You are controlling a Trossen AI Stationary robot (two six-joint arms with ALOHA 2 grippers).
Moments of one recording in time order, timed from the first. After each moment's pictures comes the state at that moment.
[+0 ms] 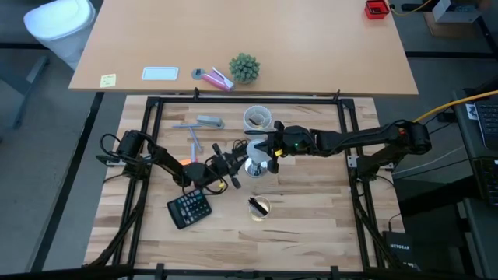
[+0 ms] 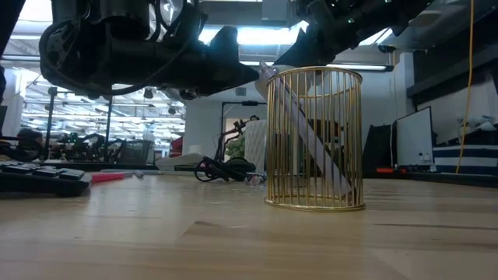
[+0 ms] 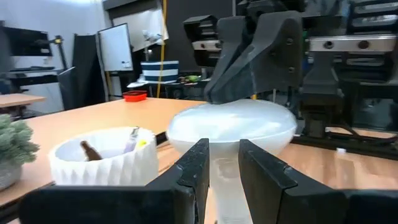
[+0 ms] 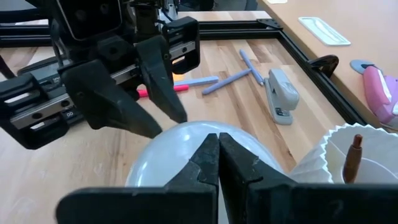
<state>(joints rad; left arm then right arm) -0.19 1.92 0.60 1.50 -0.76 0.13 -0.04 1.45 0.86 0.07 0.09 -0.01</state>
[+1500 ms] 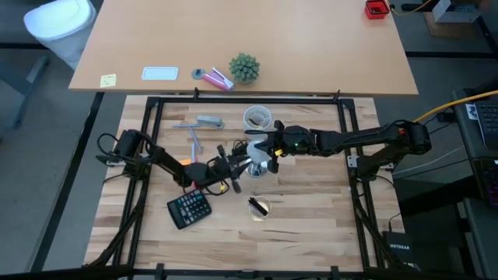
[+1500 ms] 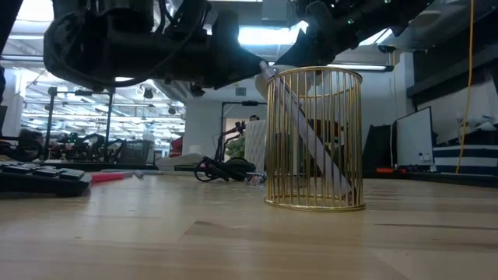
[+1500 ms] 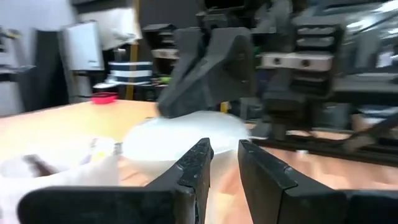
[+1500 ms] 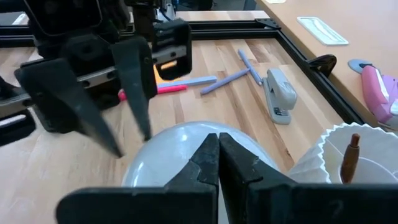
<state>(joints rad) -0.19 1.90 0.63 1.43 -0.65 0.08 -0.04 1.45 0.86 0.07 0.10 -0.01</state>
